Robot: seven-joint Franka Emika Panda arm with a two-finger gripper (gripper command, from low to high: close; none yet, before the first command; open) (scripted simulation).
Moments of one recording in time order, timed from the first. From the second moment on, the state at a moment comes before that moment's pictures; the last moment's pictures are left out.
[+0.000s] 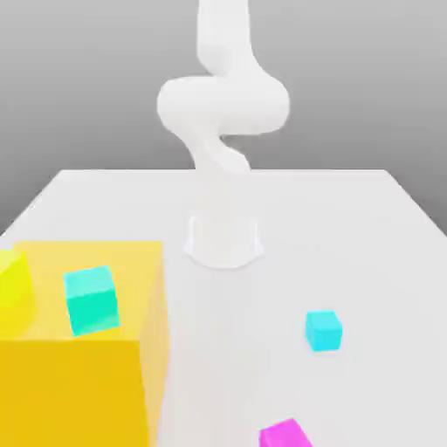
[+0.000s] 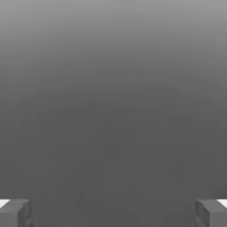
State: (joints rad) arm 0.01 -0.71 0.00 -2.30 0.00 2.33 0.78
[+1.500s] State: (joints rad) arm 0.13 0.34 0.03 -2.33 -0.01 2.67 0.54
